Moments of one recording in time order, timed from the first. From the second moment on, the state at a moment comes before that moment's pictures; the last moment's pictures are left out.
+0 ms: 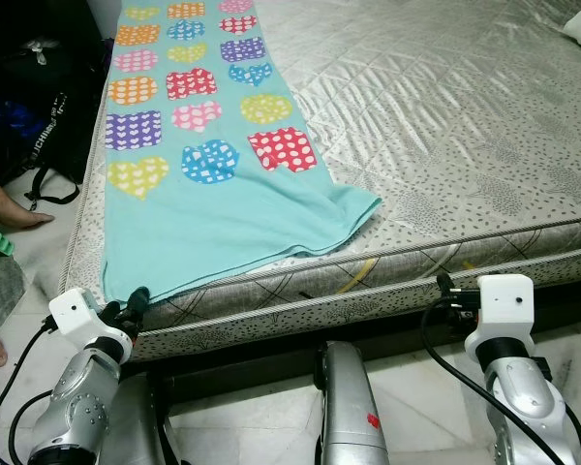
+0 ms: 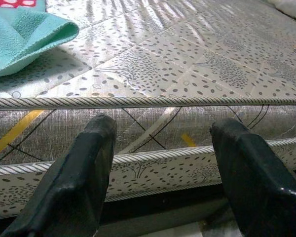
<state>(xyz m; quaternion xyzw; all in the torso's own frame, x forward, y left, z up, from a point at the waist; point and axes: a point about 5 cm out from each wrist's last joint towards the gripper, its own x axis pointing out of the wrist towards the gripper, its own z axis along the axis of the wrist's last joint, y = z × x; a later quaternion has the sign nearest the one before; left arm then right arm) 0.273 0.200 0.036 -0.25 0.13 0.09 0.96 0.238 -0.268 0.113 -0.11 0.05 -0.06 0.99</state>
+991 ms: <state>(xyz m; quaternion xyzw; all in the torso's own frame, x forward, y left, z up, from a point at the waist) 0.273 0.209 0.027 -0.29 0.14 0.12 0.94 0.237 -0.268 0.112 -0.11 0.05 -0.06 0.99</state>
